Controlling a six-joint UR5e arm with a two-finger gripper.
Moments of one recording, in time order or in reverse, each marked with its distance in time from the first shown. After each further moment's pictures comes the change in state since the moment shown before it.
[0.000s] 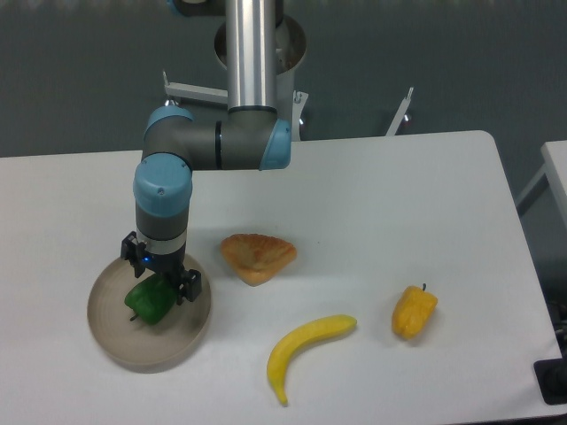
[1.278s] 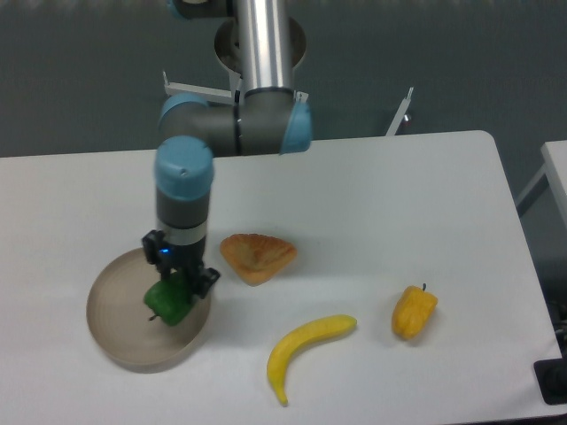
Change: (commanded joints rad) arm 0.195 0.104 0.021 -0.017 0.005 0.234
